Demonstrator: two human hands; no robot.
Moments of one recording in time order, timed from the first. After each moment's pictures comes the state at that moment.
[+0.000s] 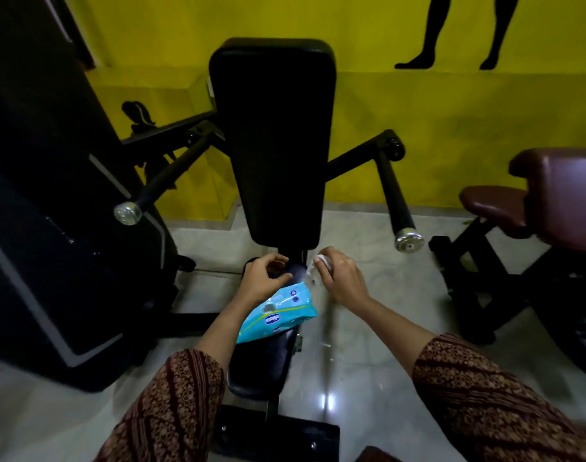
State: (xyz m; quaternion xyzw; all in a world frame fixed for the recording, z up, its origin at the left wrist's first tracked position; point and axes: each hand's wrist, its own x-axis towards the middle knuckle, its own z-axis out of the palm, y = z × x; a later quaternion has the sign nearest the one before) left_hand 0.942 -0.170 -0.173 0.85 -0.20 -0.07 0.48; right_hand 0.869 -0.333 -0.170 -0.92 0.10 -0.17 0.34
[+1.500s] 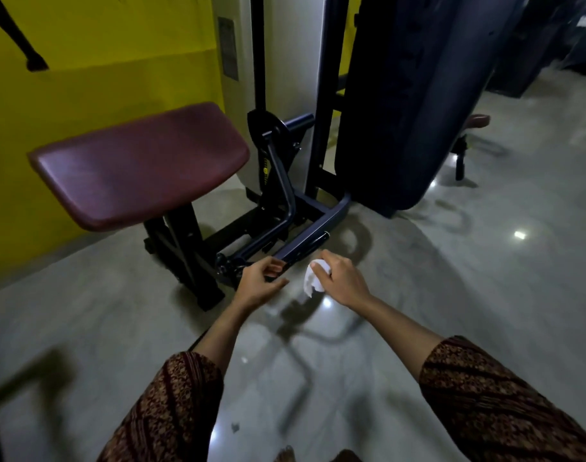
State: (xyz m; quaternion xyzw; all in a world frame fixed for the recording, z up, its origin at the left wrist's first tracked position) left_hand 0.413 -0.761 -0.178 0.66 -0.58 -0.29 0.39; right_hand 0.231 -0.805 -0.156 -0.82 0.48 -0.22 0.22
